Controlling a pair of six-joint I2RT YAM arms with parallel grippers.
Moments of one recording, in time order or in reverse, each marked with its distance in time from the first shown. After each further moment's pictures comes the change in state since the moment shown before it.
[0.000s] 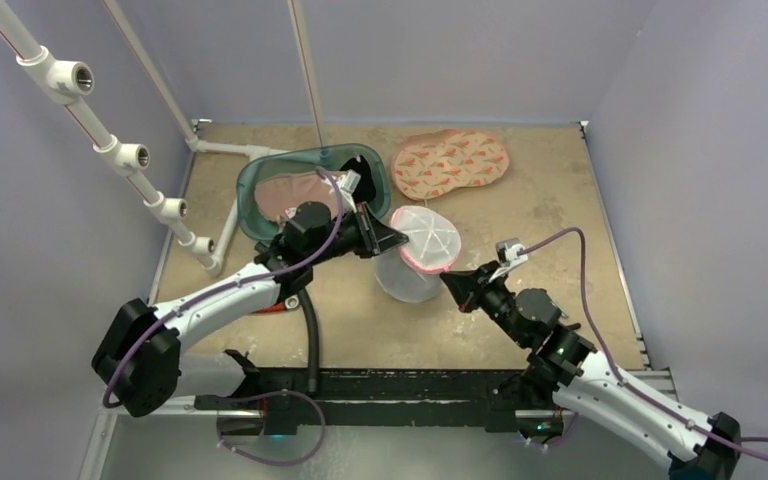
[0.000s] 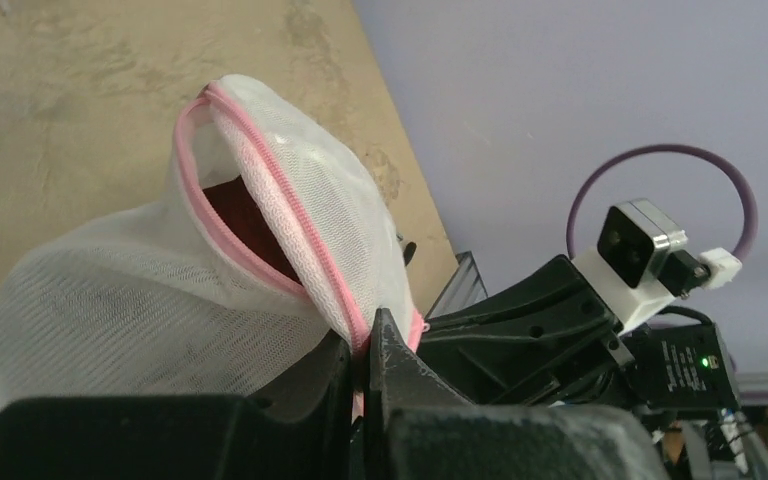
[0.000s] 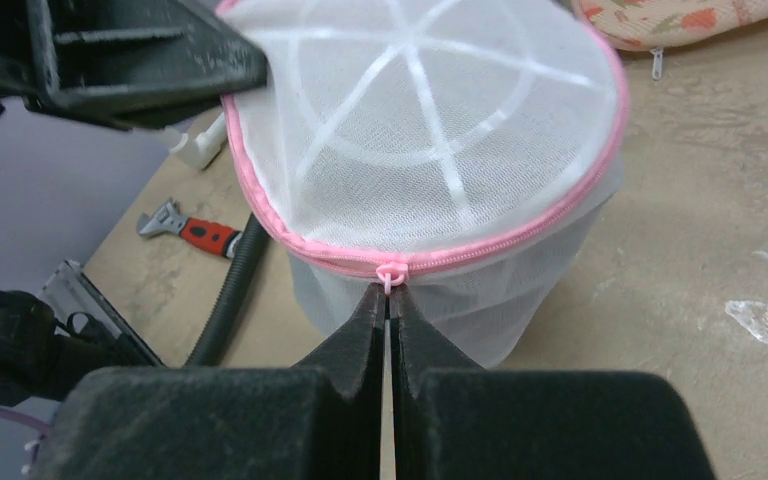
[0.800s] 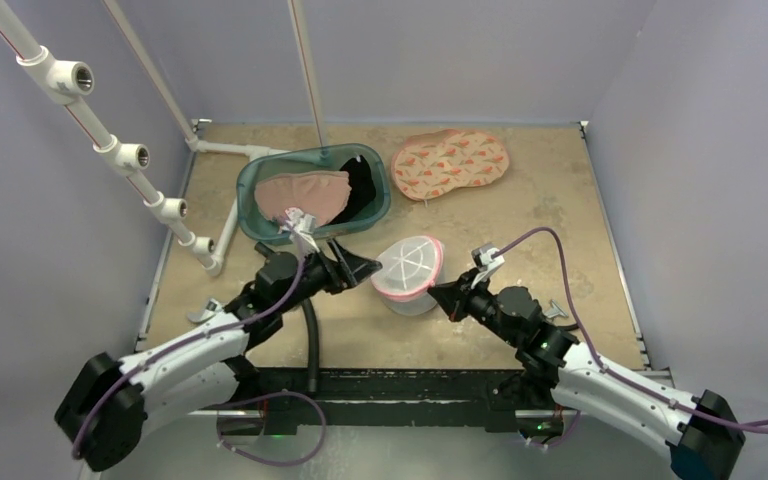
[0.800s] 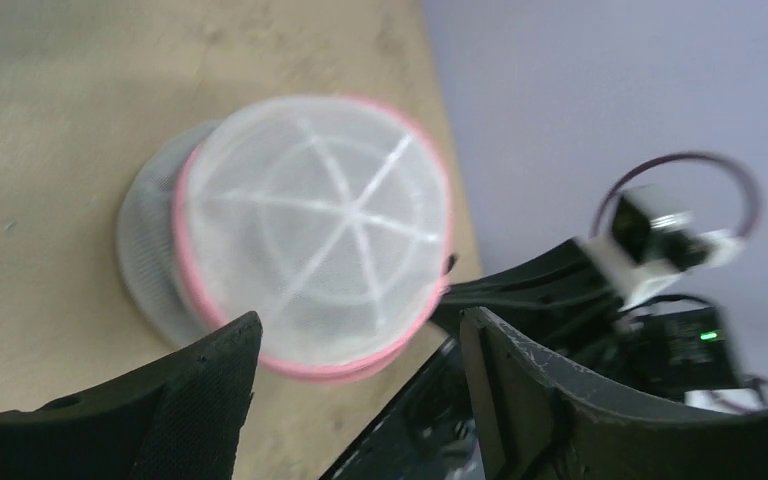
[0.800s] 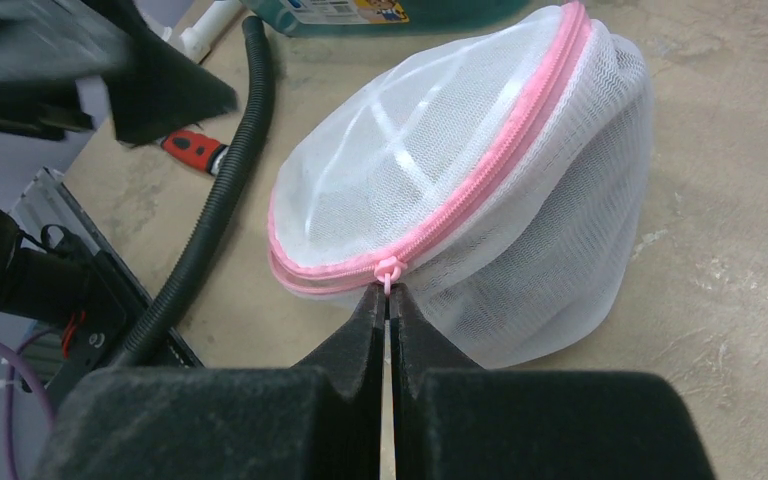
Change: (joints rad) left arm 0.010 -0.262 -0.348 0.019 -0.115 -0.029; right arm -0.002 0.155 -0.063 0.118 -0.146 -0.031
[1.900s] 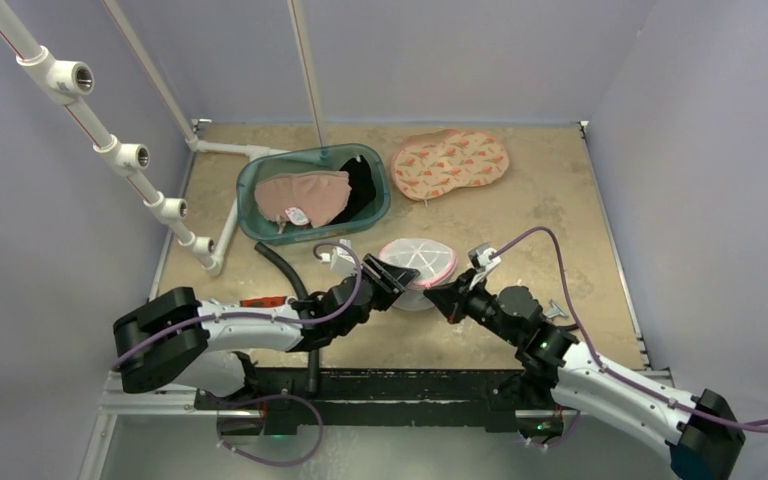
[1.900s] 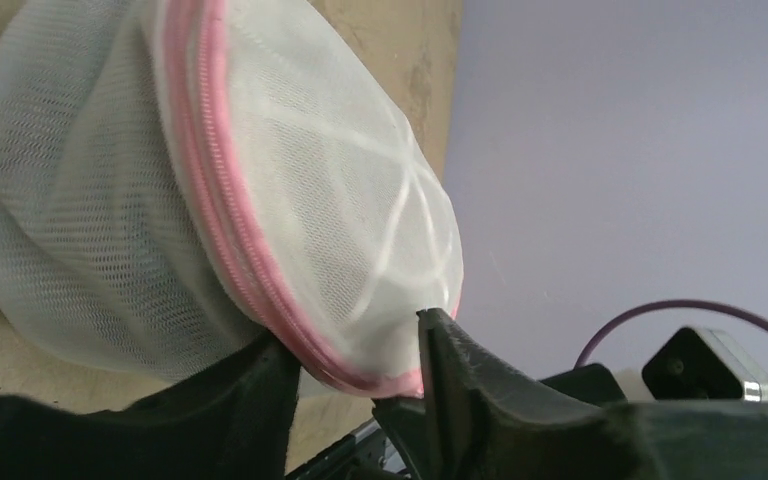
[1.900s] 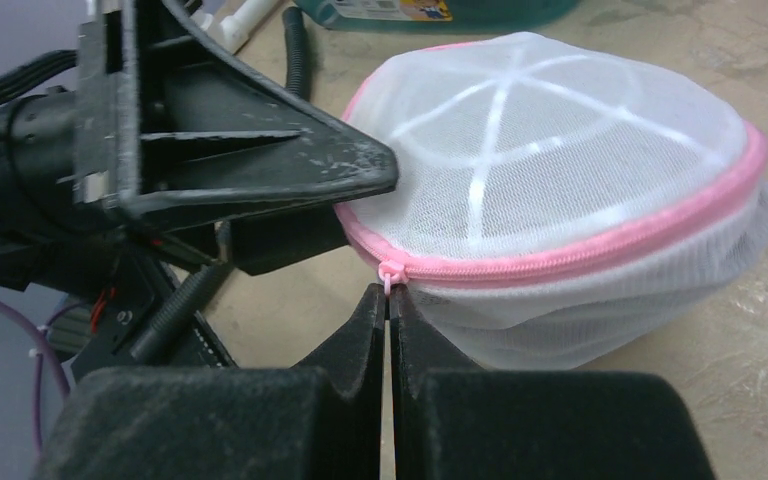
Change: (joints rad) left arm -0.441 0.372 0.146 0.164 -0.649 -0.518; right arm 0.000 0.008 0.000 0.024 -0.057 -0.009
